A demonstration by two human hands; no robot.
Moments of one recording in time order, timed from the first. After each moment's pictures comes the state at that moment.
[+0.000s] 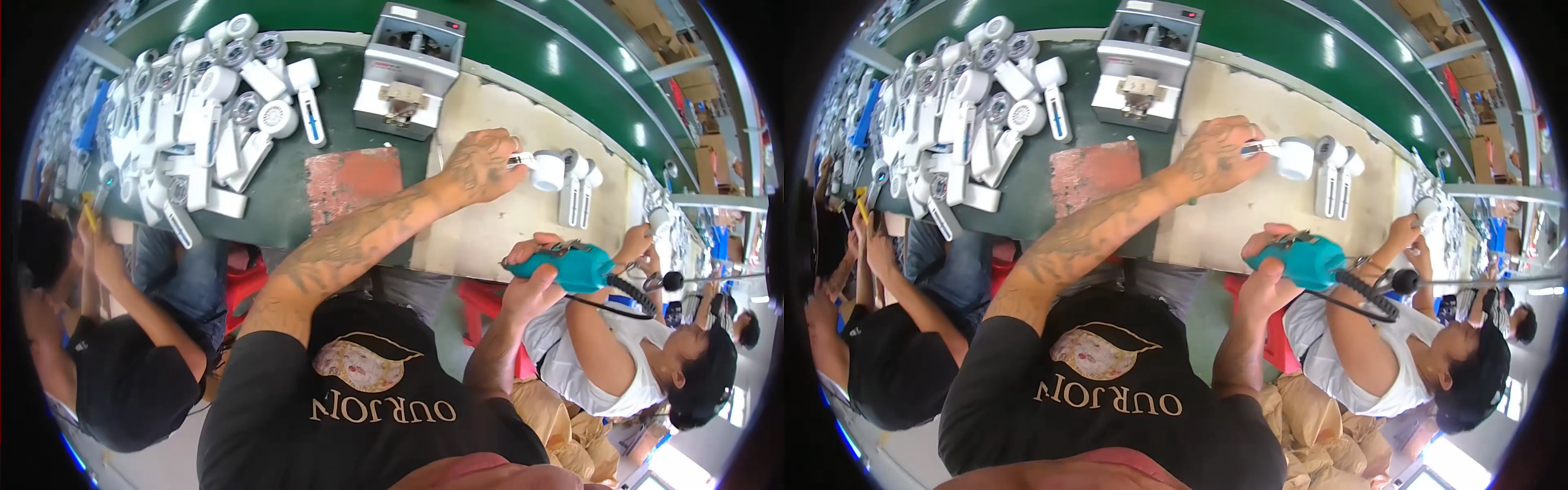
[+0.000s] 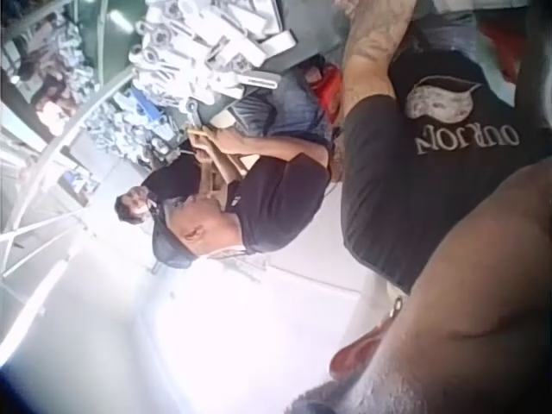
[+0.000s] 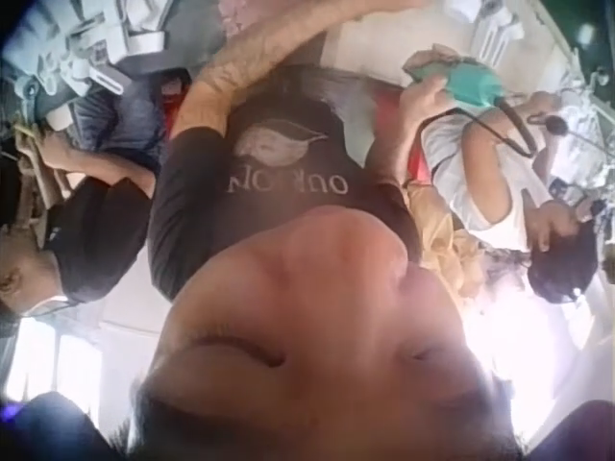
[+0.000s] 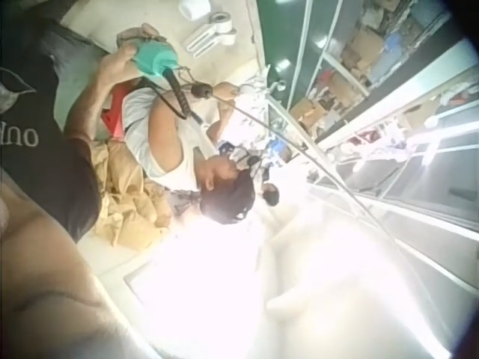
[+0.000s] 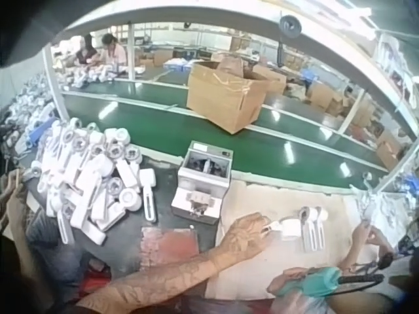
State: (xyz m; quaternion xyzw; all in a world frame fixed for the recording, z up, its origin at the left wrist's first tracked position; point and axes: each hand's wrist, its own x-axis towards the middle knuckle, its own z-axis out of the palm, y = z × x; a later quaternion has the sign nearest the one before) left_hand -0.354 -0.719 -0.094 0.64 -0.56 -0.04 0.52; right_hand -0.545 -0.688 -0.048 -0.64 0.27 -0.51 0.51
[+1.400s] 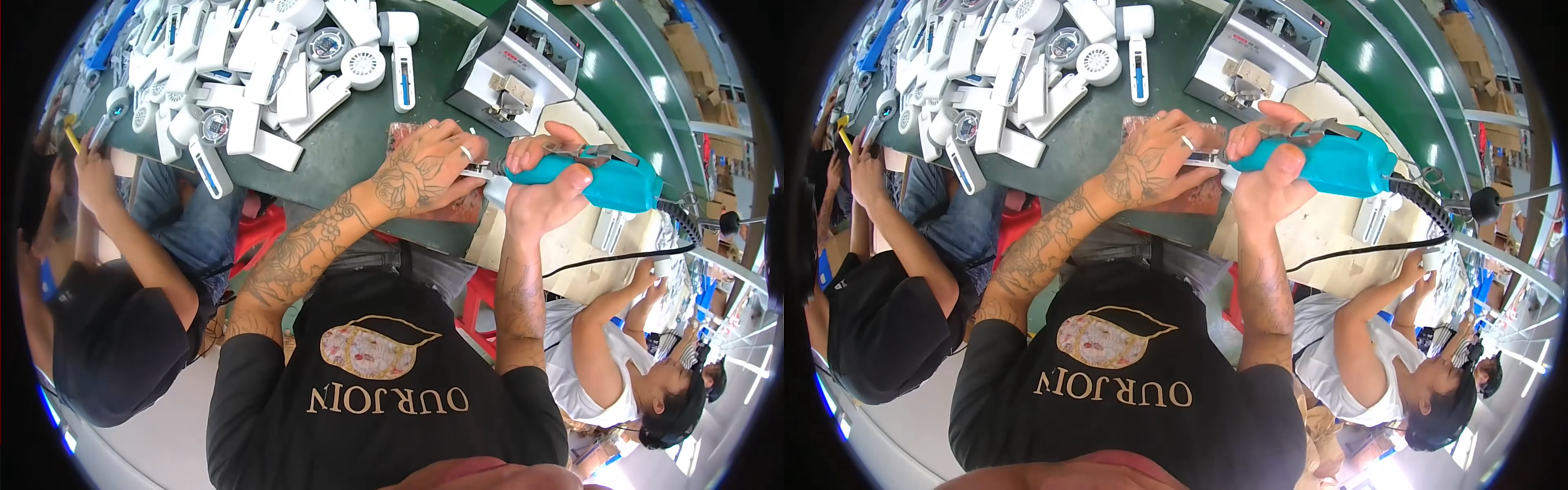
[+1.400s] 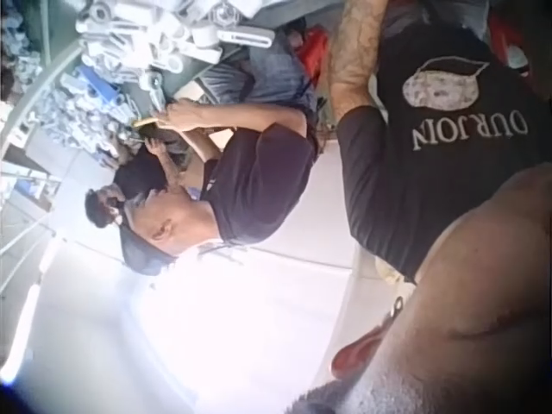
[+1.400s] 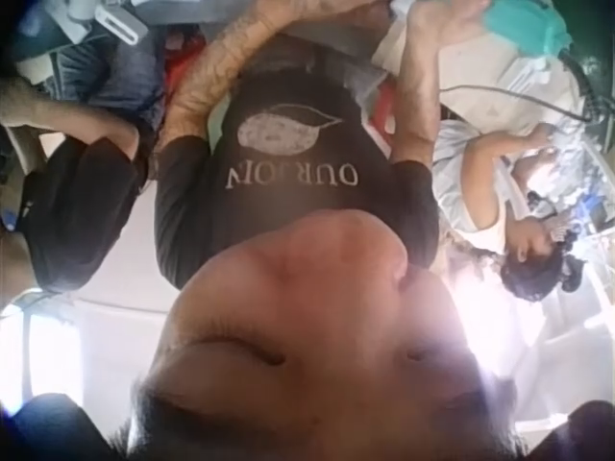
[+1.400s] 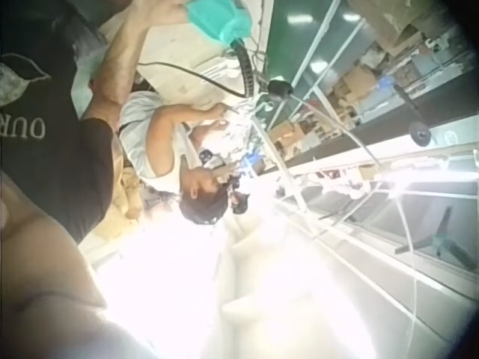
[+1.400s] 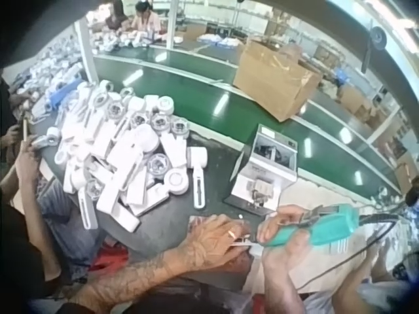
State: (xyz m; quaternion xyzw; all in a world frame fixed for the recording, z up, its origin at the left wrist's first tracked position) left_hand -0.273 -0.529 -0.099 0.72 -0.56 0.03 0.42; right_hand -0.357 -0.655 -0.036 -0.63 0.12 -0.42 0.64
